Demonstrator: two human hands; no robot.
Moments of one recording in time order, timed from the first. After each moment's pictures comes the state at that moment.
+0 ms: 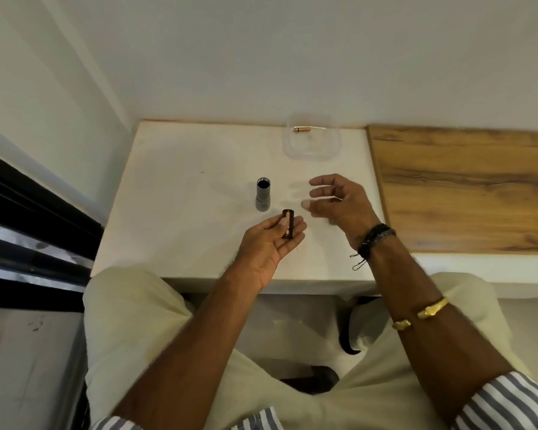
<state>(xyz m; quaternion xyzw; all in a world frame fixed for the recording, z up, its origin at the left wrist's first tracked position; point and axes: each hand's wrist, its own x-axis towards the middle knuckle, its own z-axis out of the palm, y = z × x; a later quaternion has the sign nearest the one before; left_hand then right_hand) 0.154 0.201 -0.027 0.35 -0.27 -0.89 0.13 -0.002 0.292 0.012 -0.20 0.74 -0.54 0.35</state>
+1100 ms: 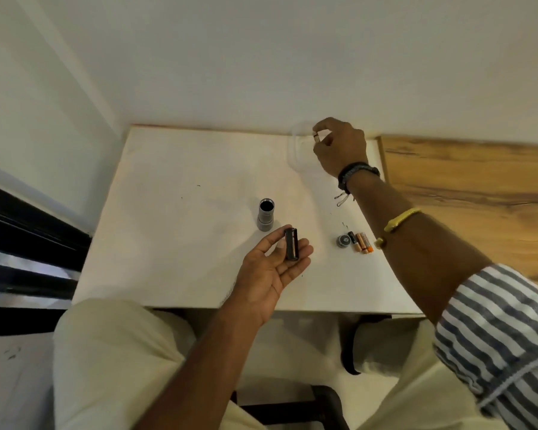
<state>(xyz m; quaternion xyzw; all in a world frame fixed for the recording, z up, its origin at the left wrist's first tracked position) 0.154 0.193 -0.036 0.33 -0.22 -0.91 0.14 -0.107 0.163 0.000 -0.31 0.89 -0.32 0.09</state>
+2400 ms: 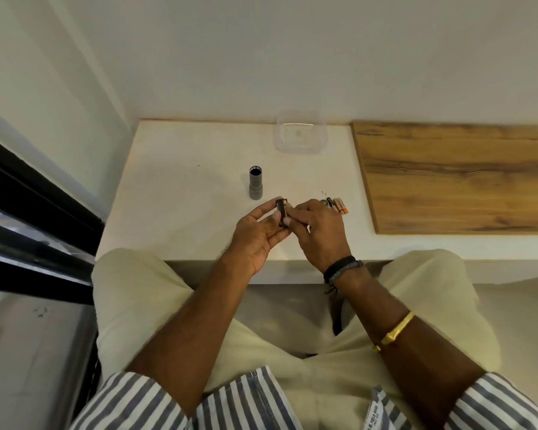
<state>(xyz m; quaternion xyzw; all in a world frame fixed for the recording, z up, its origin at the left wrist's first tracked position) 0.169 0.212 -0.032 0.31 -0.33 -0.88 0.15 0.081 0.329 0.003 -0.45 0.82 -0.36 0.04</state>
